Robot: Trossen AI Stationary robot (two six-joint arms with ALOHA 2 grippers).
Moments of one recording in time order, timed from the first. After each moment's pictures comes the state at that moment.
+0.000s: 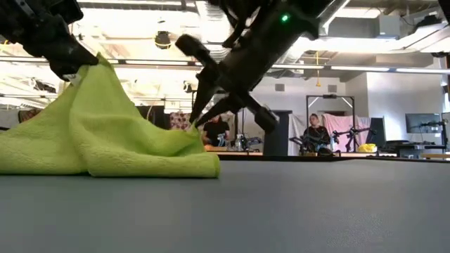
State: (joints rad) left arm -0.37 0.38 0.36 -0.38 -0.45 -0.41; right arm 0.19 1.99 1.33 -0.11 0.52 1.65
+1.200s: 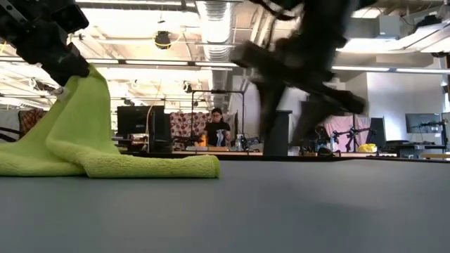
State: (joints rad) left arm -0.33 0.50 0.36 -0.35 -0.24 -0.42; right arm 0.31 1.85 1.26 -0.61 0.28 1.48
